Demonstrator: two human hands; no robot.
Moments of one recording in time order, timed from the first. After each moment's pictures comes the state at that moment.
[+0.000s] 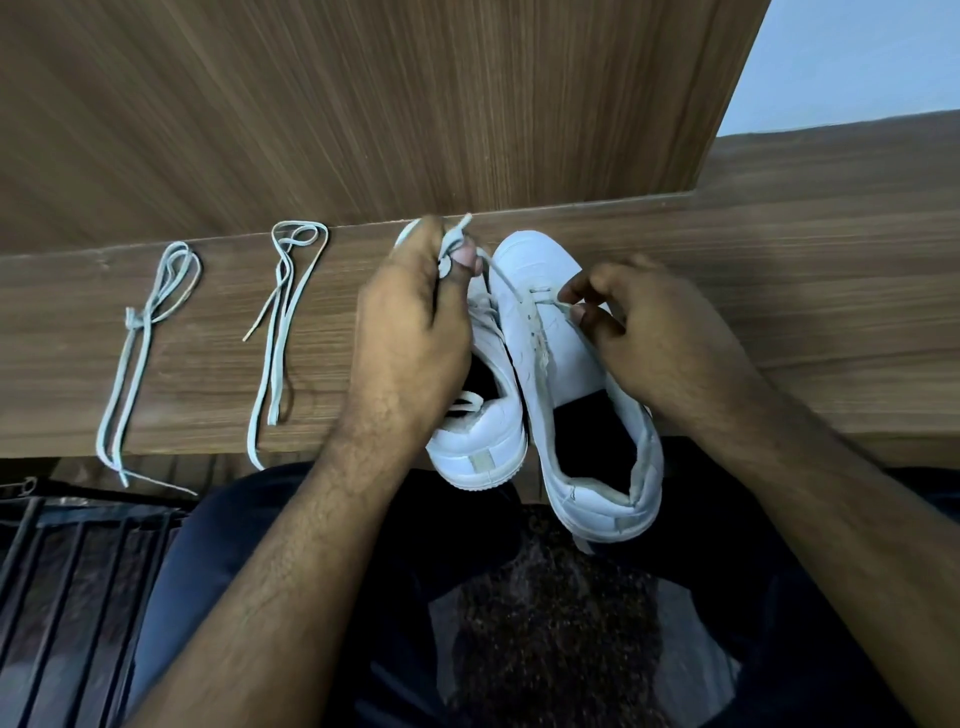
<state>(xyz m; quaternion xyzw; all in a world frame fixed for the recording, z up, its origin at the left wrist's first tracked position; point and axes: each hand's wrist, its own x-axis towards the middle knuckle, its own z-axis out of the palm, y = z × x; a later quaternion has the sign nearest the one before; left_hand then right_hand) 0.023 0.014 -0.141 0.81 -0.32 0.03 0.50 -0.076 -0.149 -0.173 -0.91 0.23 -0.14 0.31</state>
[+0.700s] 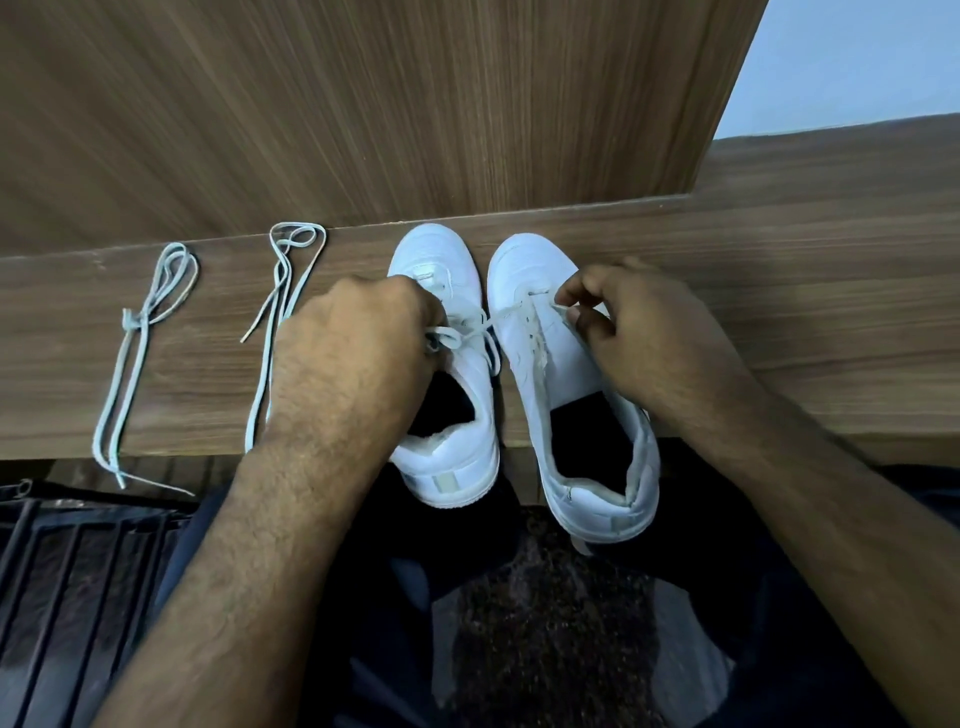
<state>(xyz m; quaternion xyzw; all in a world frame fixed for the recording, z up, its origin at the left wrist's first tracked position) 0.016 0.034 -0.101 0.96 -0.27 0.02 0.04 -0.073 -0.146 -0.172 -0.92 0.24 -0.12 0.29</state>
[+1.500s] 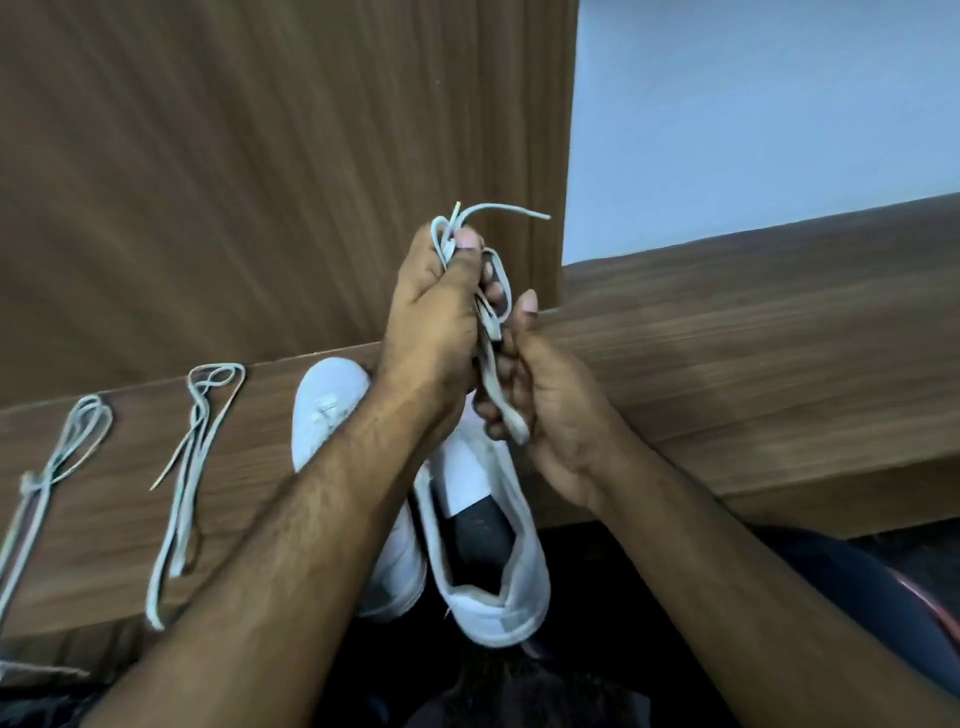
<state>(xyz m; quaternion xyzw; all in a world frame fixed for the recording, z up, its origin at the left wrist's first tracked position) -0.006 -0.103 -0.073 0.59 -0.23 -0.23 0.74 -0.086 -0.152 -0.122 -0.54 0.20 -0.17 0.80</state>
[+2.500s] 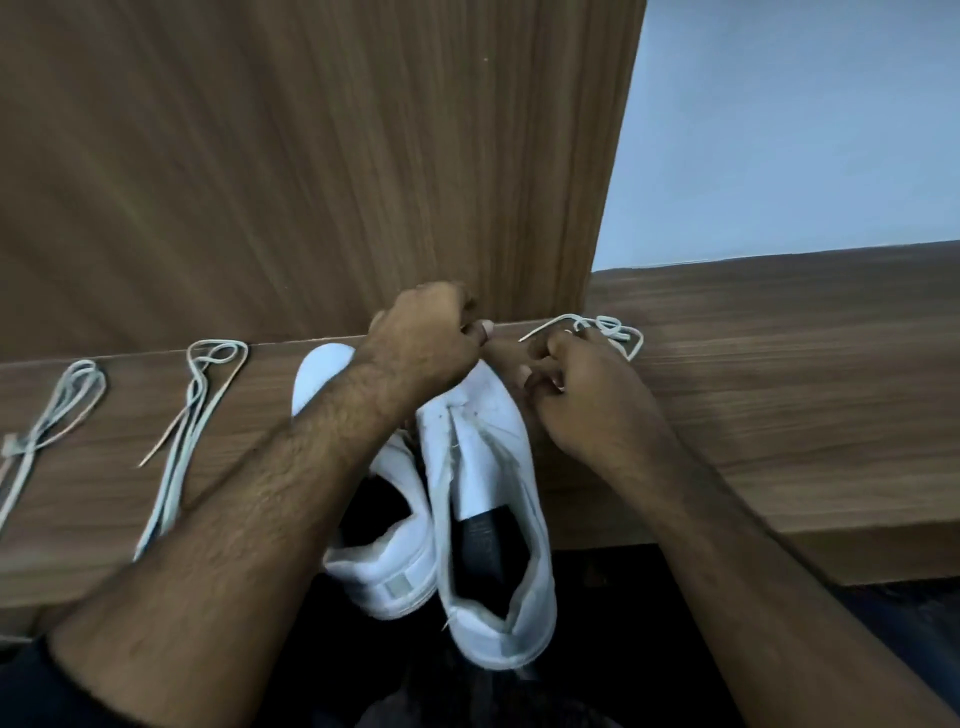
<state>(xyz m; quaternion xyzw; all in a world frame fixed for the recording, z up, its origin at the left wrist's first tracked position) 0.061 -0.107 -0.103 0.90 -0.39 -0.09 0.18 -0.077 -0.200 -0.140 -0.90 0.30 -0.15 0.28</state>
